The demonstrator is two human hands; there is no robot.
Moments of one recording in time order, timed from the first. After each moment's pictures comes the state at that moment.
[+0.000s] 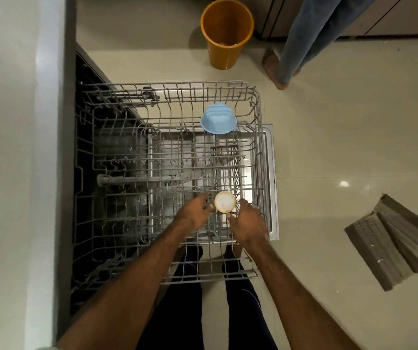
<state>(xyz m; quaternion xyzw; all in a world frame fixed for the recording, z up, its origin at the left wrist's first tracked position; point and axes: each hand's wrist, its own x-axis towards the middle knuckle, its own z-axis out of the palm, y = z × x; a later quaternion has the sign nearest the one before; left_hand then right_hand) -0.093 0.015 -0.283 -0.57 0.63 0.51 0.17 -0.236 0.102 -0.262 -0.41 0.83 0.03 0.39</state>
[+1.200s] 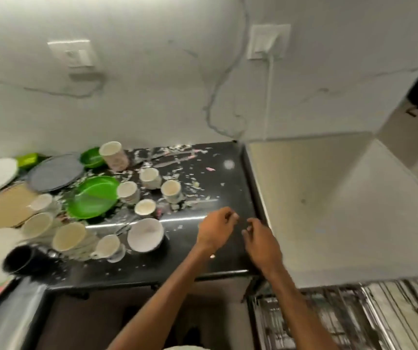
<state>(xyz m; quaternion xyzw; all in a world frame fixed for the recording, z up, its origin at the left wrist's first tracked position) 0.250 0.302 0.050 -0.90 0.22 0.13 -0.36 0.157 0.181 0.024 -0.91 0.25 -0.06 0.32</state>
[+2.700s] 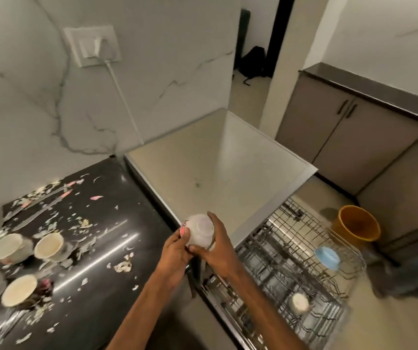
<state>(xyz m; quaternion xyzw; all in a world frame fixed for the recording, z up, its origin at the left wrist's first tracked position) 0.173 0.238 0.052 -0.47 0.03 0.53 -0.70 0.060 0.156 0.022 -0.70 0.37 -0.22 0.56</state>
